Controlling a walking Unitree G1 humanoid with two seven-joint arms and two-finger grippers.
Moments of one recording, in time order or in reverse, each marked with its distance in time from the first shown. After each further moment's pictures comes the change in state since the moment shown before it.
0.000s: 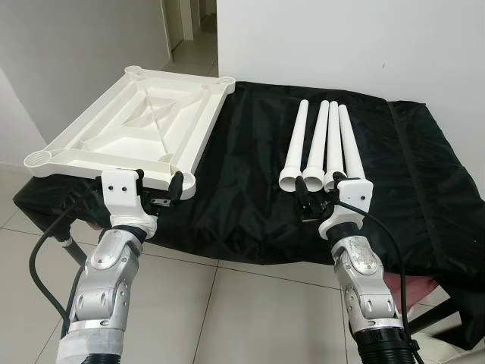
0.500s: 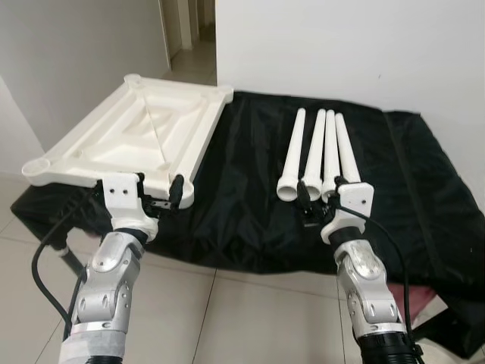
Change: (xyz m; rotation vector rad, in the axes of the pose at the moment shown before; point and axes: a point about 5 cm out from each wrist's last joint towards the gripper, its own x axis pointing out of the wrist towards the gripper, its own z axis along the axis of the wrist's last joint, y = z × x) left arm 0.001 0.000 -0.001 -0.007 0.000 0.007; right arm 0.000 -0.002 0.000 -0.015 0.001 0.006
